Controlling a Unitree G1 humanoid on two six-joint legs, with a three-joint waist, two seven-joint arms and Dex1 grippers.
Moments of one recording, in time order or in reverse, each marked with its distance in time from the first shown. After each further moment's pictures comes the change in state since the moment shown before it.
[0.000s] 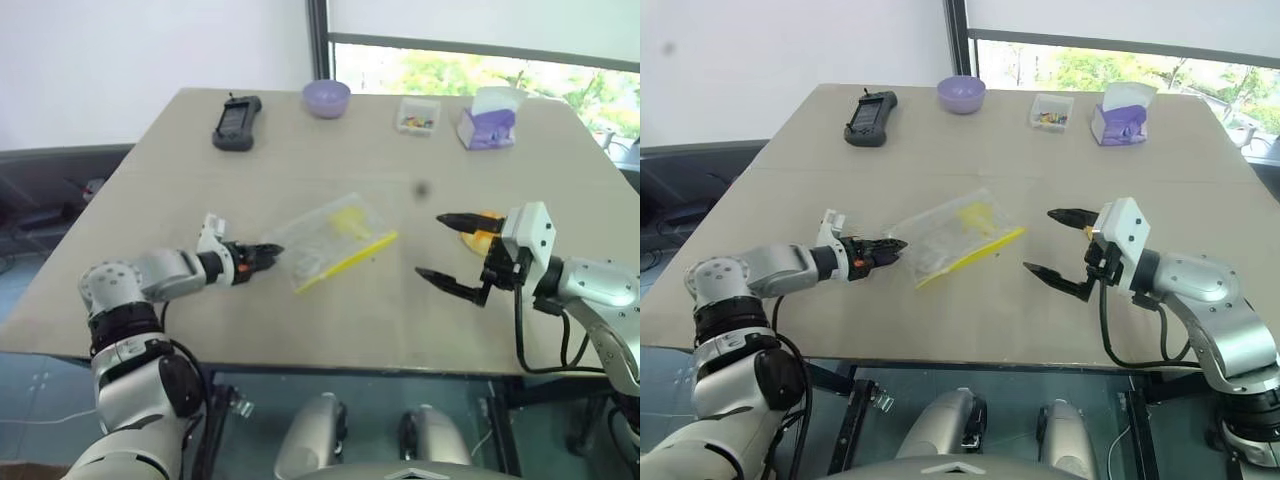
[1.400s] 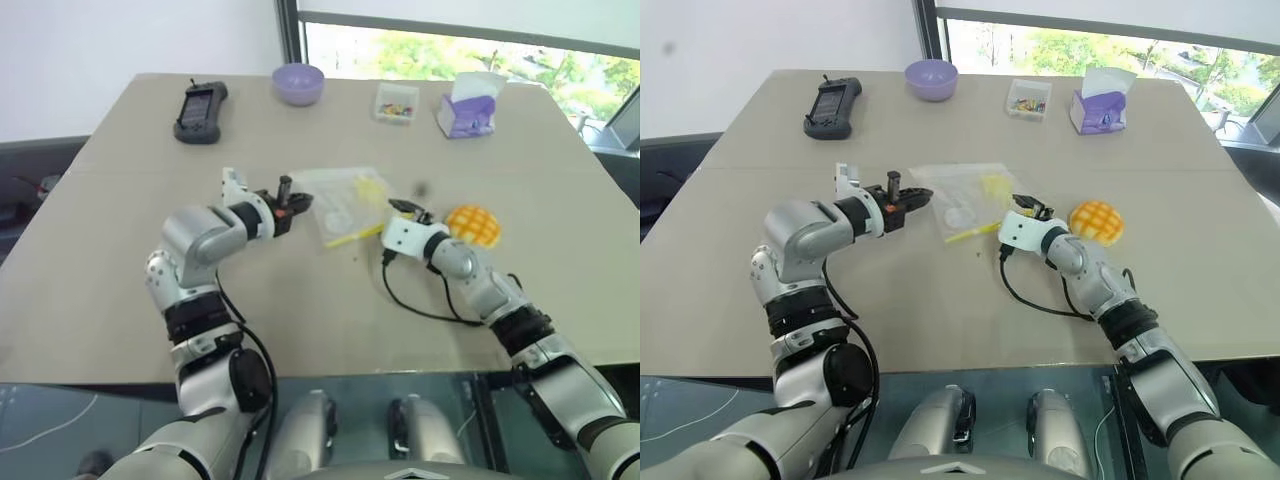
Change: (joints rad) left arm -0.065 -0.320 0.011 -0.392 -0.791 -0.393 0.913; right arm -0.459 0.360 0.440 0.973 -0.964 -0.527 -0.580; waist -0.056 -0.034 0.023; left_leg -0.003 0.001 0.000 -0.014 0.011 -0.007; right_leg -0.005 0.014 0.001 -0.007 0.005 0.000
